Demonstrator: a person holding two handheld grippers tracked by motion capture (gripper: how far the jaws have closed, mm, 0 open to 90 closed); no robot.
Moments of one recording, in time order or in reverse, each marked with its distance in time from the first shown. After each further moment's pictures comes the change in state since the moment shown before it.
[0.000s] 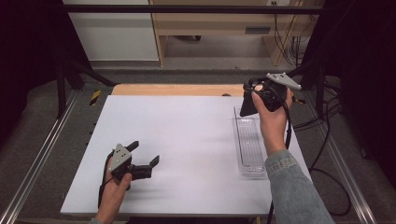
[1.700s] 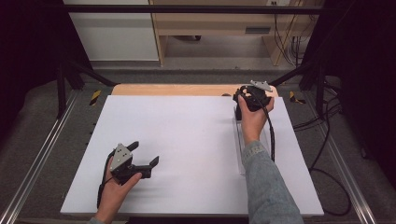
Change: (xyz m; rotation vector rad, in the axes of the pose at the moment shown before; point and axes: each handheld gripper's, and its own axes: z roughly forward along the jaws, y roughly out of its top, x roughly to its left) left arm 0.001 0.000 0.001 0.023 0.000 0.025; right arm 0.005 -0.062 0.092 0.121 -0.203 0.043
